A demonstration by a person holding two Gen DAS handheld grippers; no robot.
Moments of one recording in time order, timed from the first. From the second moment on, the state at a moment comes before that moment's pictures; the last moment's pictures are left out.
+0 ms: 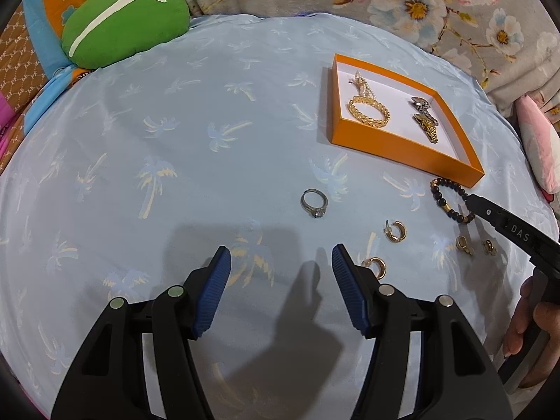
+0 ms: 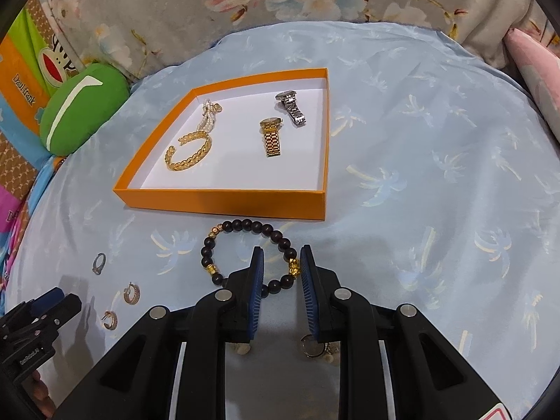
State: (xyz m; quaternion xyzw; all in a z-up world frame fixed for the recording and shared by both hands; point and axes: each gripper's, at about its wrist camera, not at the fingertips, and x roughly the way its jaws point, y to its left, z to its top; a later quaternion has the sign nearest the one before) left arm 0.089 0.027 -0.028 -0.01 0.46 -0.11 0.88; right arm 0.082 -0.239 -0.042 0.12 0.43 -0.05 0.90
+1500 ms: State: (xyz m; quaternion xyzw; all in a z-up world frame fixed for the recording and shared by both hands) left arm 0.120 -0.009 -0.037 0.02 0.44 -0.11 0.89; right arm 0.000 -0.270 -0.030 0.17 0.40 -0.07 0.90
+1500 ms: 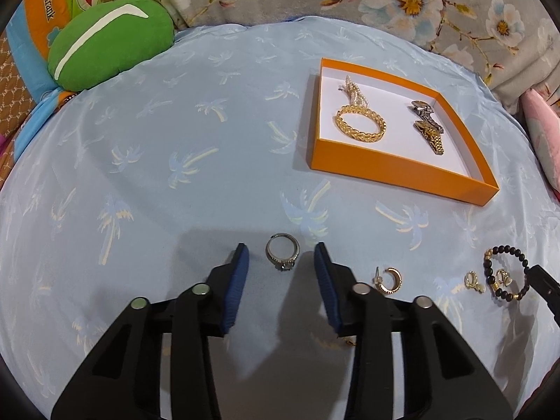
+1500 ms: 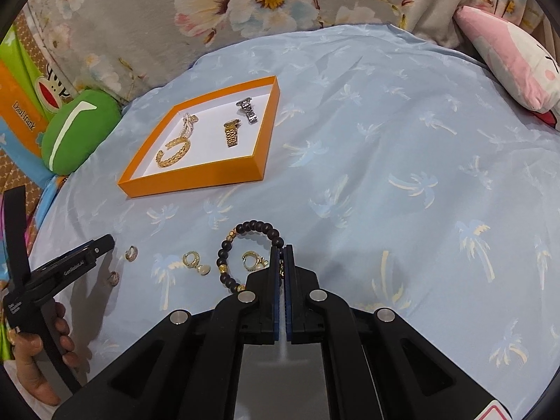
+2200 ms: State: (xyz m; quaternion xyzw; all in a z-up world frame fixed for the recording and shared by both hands) left arm 0.112 -0.011 -0.021 0.01 0.44 -0.14 0.89; right arm 0.003 -0.260 0.011 0.17 0.36 -0.04 0.92
